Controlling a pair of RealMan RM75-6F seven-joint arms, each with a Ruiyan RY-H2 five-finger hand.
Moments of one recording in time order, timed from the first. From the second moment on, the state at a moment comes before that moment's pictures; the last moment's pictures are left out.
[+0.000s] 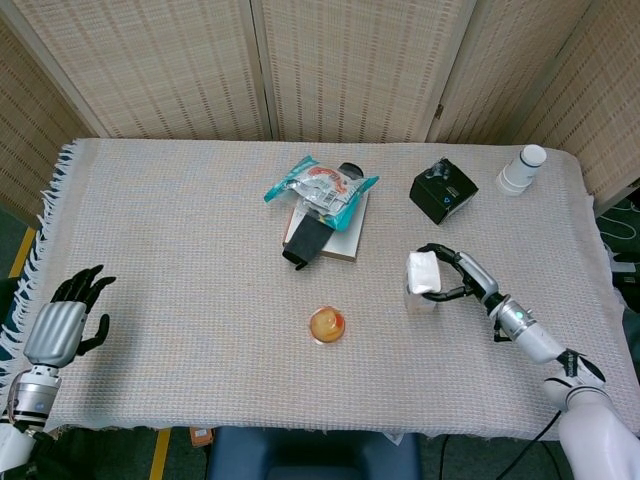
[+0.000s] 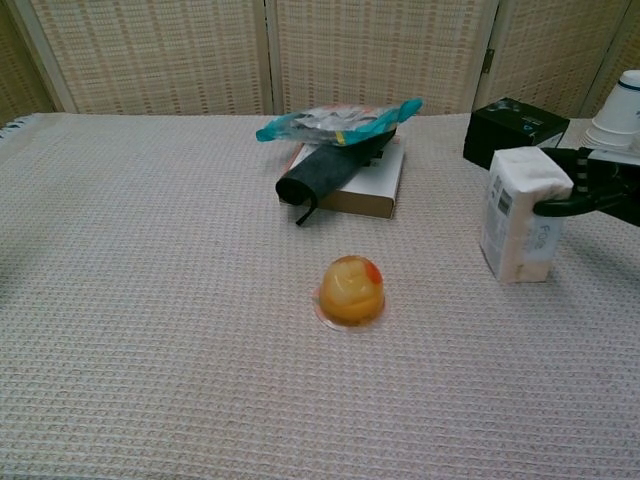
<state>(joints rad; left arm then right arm) -0.29 -1.16 -0.10 -1.59 1.37 1.28 0.02 0.66 -1.73 -0.18 -0.35 -1.72 1.07 1.92</state>
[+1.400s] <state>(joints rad) -0.28 -1.13 -0.10 -1.63 1.37 1.29 0.01 0.62 -1.09 0.04 -1.75 -1.17 1.15 -0.21</state>
